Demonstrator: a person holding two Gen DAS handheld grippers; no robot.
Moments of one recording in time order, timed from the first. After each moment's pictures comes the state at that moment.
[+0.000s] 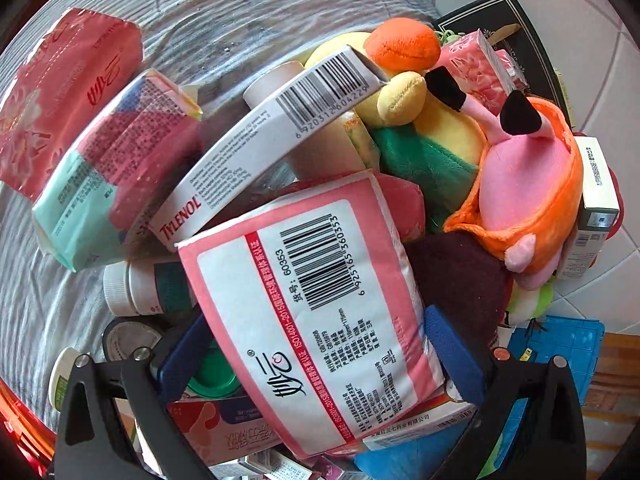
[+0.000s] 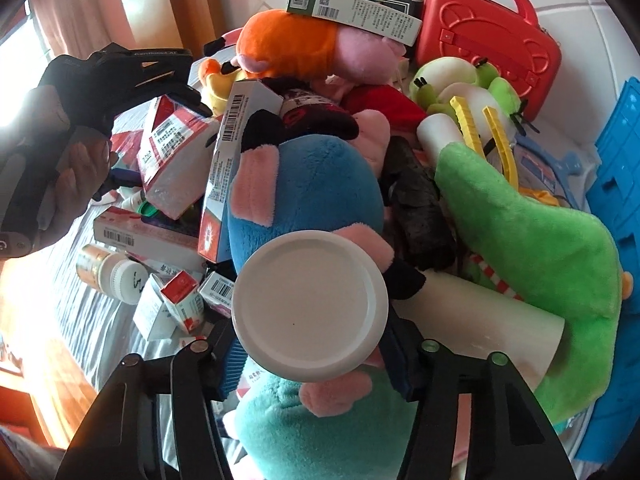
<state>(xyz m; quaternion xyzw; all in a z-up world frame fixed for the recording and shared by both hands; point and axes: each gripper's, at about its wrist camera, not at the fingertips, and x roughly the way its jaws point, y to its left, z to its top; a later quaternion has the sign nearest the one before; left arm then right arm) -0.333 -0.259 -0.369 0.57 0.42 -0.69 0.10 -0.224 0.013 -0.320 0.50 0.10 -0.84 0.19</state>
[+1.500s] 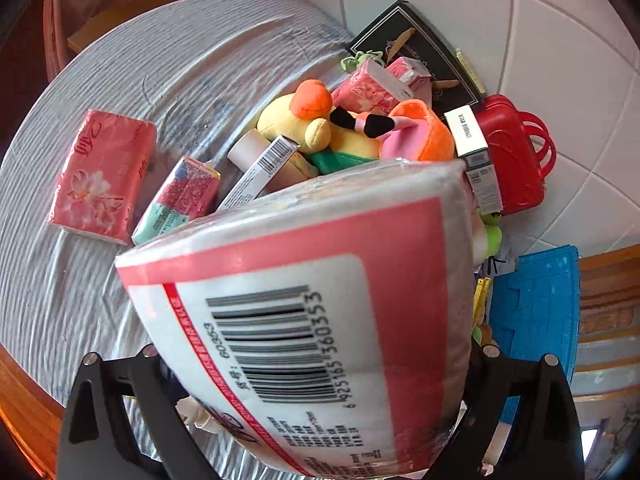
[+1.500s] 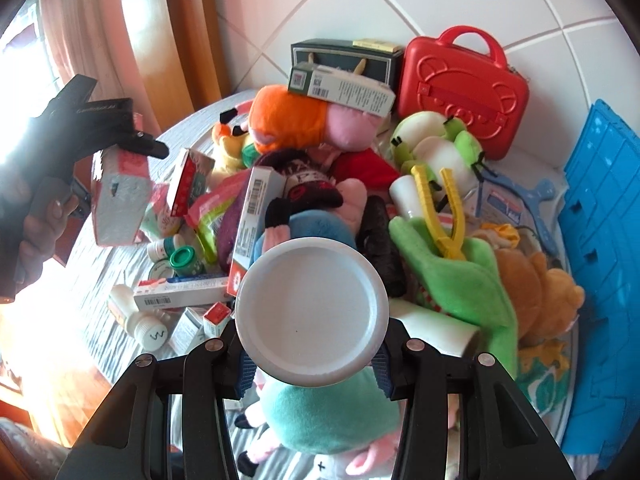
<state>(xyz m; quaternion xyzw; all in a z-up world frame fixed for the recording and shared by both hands) -0.274 -0.267 -0.254 0.53 0.35 -0.77 0.02 -0.195 0.030 -0.244 0.44 0.08 -0.87 0.19</state>
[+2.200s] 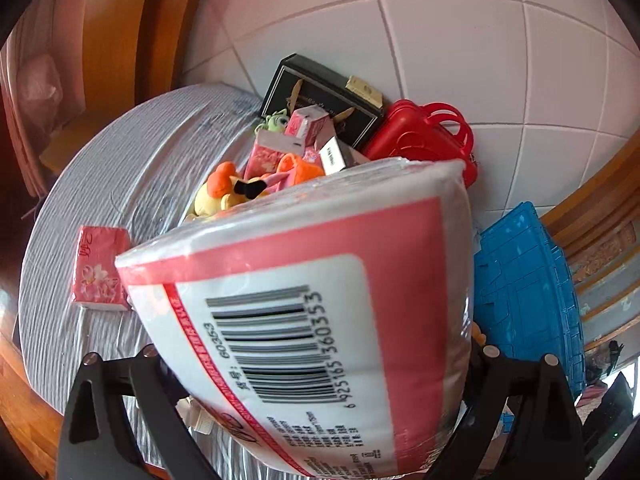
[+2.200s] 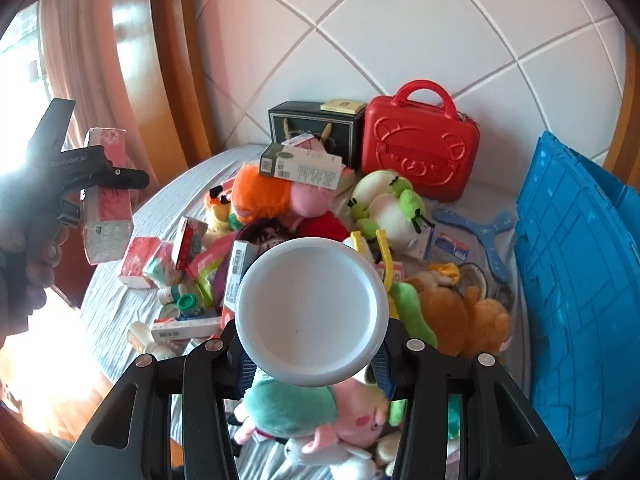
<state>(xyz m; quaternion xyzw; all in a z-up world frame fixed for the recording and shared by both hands) -0.244 -0.188 -0.125 0.45 0.23 -0.86 -0.02 -0.175 0.098 -0.143 0.38 0.05 -0.91 0.18</state>
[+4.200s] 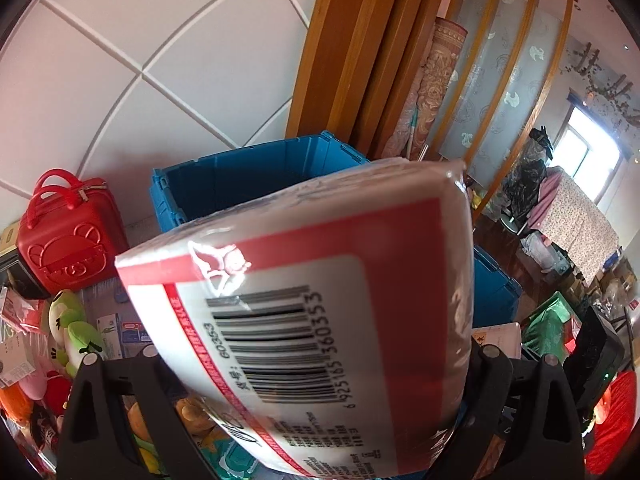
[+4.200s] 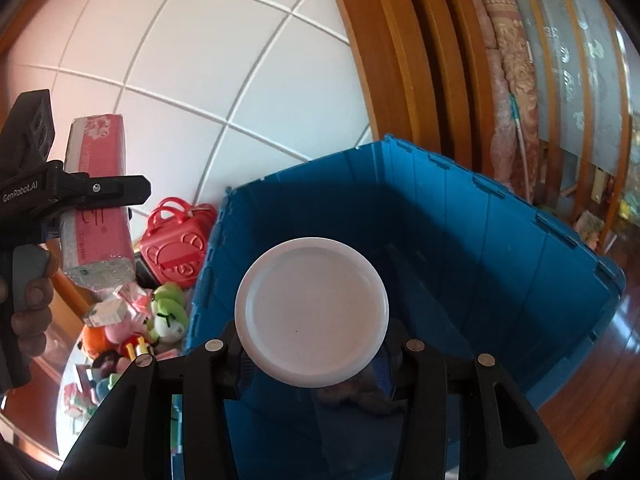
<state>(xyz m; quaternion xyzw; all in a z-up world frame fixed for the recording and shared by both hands) -0.296 0.427 0.010 0.40 -0.04 -0.84 -0.37 -0.119 0.556 -0.076 0.28 -0.15 -0.95 -0.05</state>
